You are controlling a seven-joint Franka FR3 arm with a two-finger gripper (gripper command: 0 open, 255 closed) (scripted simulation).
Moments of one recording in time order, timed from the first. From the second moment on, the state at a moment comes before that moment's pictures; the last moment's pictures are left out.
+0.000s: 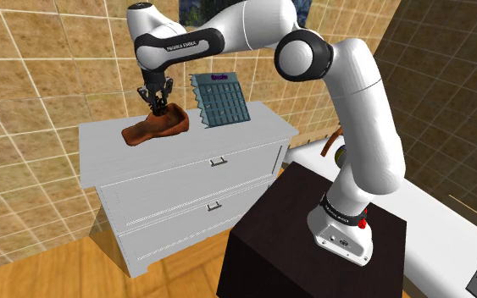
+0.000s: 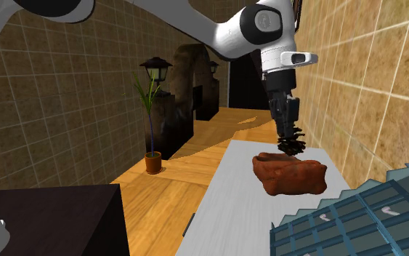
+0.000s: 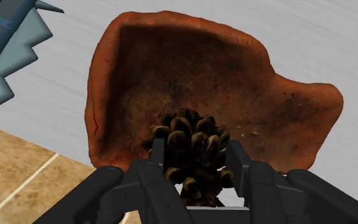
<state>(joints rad) 0.13 0.71 0.13 -1.20 -0.31 1.96 0.40</state>
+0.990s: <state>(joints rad) 0.13 0.69 0.14 -1.19 -0.31 1.94 0.40</state>
